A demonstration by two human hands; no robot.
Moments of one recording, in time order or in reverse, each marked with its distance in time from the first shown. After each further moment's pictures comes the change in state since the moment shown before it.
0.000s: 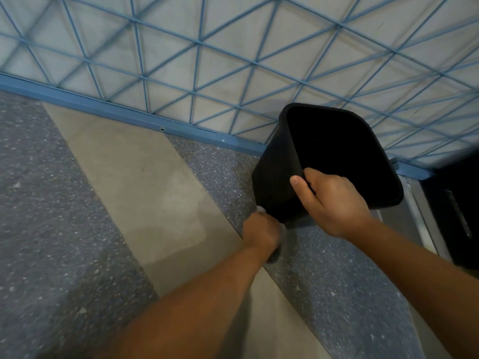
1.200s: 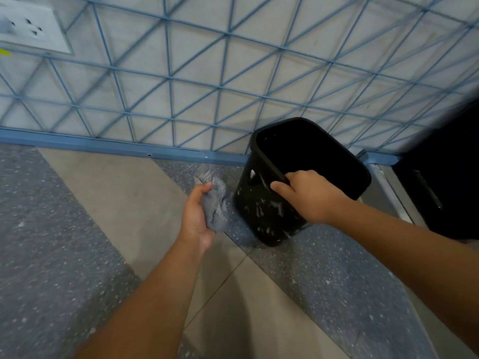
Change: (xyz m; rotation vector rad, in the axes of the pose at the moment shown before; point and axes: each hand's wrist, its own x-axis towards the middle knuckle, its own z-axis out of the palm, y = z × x) left_hand -0.011 -0.027 -0.097 -1.295 -0.228 0.191; right_hand -0.004 -0.011 -0.030 0.060 -0.260 0.224
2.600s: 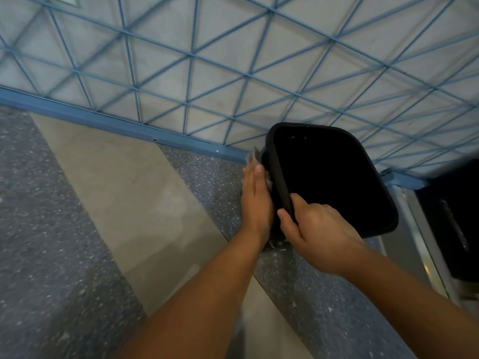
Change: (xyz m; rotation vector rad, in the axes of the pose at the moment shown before) left_hand 0.053 -0.052 0.068 0.473 0.159 0.419; right_hand -0.002 -0.019 0.023 -0.225 0.015 -0.177
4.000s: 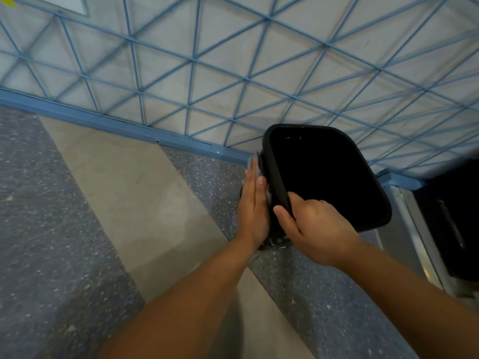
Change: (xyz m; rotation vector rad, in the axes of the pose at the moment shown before) left_hand -0.011 -0.009 -0.008 0.059 -0.096 0.191; right_hand -0.001 0.005 0.002 0.010 0.050 -0.040
